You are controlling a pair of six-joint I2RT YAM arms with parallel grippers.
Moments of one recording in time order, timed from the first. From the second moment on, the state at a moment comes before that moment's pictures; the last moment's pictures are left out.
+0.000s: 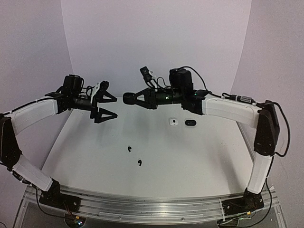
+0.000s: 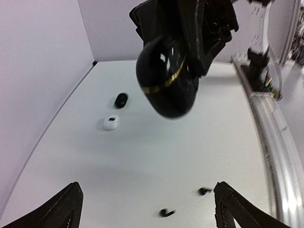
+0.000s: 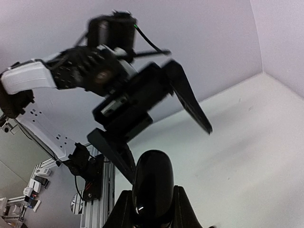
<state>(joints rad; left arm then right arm) -0.34 1.45 1.15 -0.26 0.96 0.66 0.80 1.94 1.64 0.08 -0.70 0.29</state>
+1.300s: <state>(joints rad) -0.44 1.11 1.02 0.02 1.18 0.21 1.02 1.78 1.62 0.15 -0.54 -0.25</state>
